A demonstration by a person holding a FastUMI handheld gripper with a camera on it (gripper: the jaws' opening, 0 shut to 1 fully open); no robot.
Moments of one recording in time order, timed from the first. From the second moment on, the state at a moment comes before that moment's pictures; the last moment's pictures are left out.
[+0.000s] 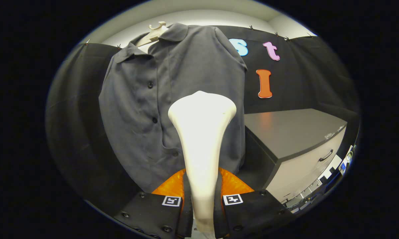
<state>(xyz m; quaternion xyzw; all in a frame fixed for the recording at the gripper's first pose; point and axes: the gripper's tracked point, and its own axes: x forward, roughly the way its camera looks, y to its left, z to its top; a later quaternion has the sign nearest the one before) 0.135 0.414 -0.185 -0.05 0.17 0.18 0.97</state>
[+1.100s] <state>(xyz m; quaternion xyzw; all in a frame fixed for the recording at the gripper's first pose) 0.140 0.590 -0.109 -0.06 0.11 0.29 0.95</state>
